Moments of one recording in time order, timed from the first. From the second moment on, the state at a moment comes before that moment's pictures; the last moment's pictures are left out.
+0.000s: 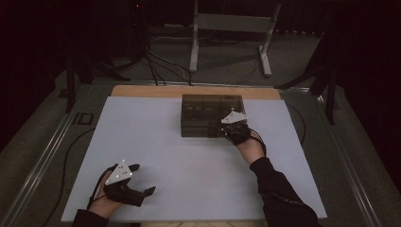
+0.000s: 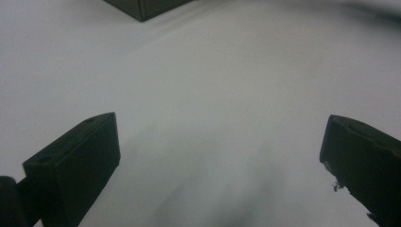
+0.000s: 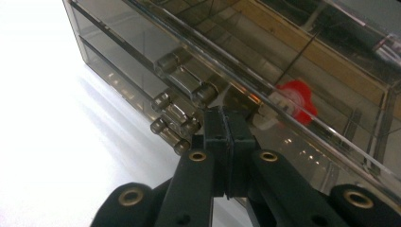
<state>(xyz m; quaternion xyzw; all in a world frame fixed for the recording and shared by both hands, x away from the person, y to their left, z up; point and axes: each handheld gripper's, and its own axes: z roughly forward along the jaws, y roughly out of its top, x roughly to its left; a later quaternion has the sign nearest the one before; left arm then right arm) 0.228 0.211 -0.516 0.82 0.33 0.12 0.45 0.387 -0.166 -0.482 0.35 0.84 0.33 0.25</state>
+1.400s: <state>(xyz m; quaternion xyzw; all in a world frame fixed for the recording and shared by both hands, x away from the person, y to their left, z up) 0.228 0.210 -0.516 0.82 0.33 0.12 0.44 0.372 -0.171 -0.473 0.38 0.83 0.33 0.22</state>
